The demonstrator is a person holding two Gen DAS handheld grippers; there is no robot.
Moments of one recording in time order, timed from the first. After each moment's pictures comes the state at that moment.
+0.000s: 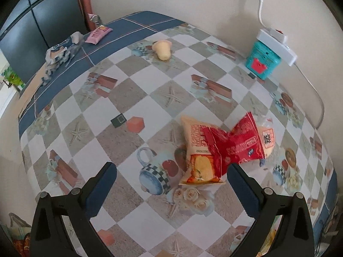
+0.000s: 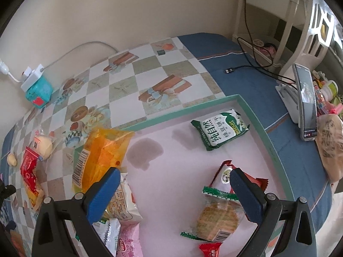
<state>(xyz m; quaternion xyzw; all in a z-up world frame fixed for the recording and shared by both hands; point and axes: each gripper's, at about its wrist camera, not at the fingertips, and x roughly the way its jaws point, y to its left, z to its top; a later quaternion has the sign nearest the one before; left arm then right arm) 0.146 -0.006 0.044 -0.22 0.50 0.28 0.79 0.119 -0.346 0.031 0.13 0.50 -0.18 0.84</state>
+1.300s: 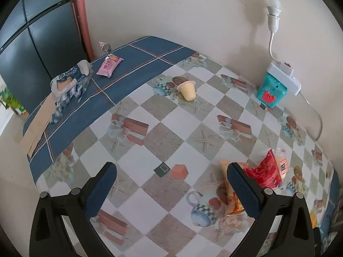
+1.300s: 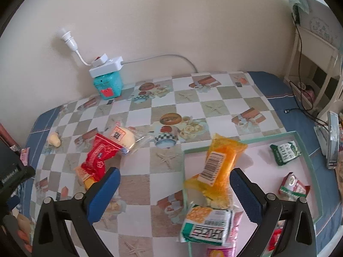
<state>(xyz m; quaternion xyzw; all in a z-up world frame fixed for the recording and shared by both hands) 0.127 0.084 0.079 -0.17 0.46 0.26 0.83 0.123 -0.195 0.081 0.08 0.43 -0.06 0.90</state>
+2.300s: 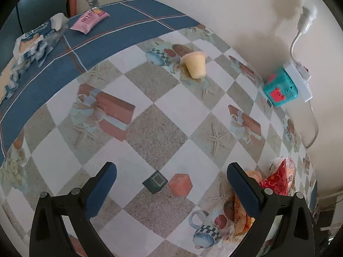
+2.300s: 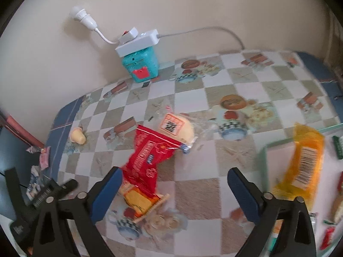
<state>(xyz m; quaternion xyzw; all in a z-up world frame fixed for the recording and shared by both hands) 0.159 0.141 -0.002 -0.29 0.50 0.18 0.80 0.187 -0.129 0.032 0.15 0.48 0.03 0.86</state>
